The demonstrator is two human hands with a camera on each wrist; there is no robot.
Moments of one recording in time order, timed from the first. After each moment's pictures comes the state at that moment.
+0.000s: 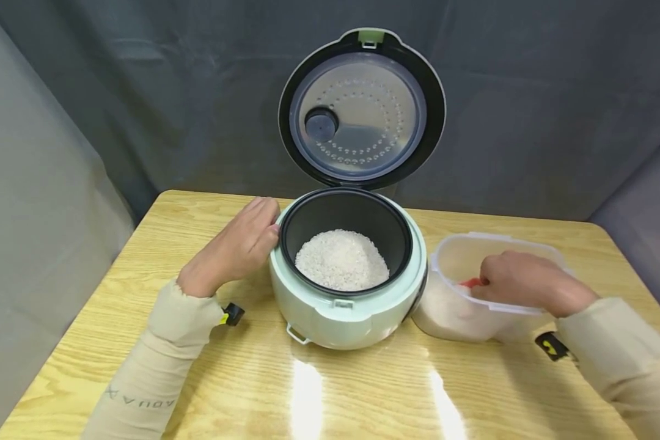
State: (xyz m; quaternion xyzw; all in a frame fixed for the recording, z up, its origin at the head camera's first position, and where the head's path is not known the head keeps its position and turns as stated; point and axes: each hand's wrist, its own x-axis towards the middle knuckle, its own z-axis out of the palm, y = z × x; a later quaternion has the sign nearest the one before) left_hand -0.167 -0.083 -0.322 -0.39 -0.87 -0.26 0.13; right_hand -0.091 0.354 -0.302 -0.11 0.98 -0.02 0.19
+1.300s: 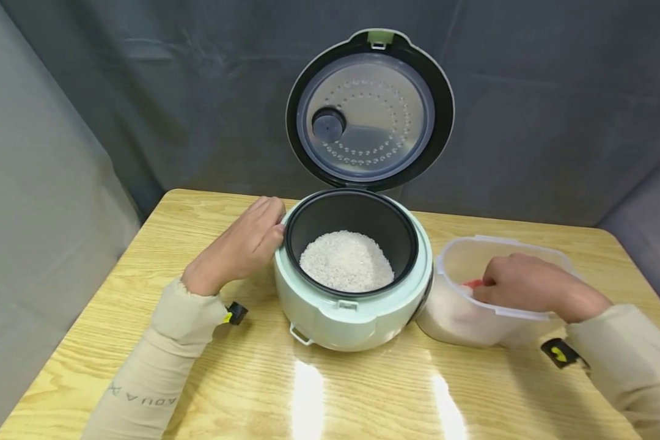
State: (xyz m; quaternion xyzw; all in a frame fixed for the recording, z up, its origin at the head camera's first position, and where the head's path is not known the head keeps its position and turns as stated) left_hand -0.168 -0.084 -0.322 -0.41 -0.87 -0.25 0.15; right_hand -0.096 0.352 -0.300 -0.12 0.97 -0.05 0.21
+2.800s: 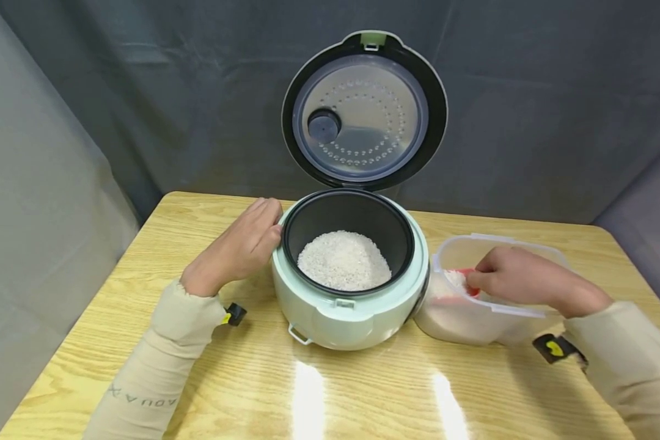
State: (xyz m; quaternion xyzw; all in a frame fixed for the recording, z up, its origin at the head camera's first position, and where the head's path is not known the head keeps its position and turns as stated) left_hand -0.166 -0.083 -0.321 -0.39 -0.88 -0.26 0.12; right_hand -0.097 0.350 -0.293 -0.09 0.96 -0.14 0.22
